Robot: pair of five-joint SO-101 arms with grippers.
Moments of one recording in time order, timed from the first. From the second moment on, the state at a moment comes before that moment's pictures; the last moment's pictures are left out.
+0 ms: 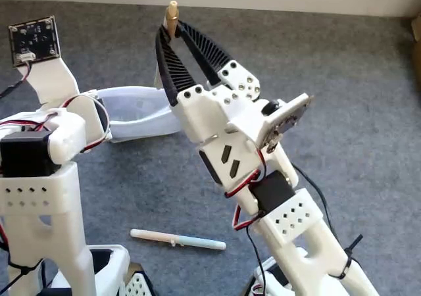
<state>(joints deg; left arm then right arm) -8.4 -35.5 3.5 90.2 18.5 -38.7 -46.2 39.5 -15.3 -1.4</state>
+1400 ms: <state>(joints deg) -8.4 -35.5 3.5 90.2 18.2 -43.5 -46.2 39.5 -6.7 15.3</state>
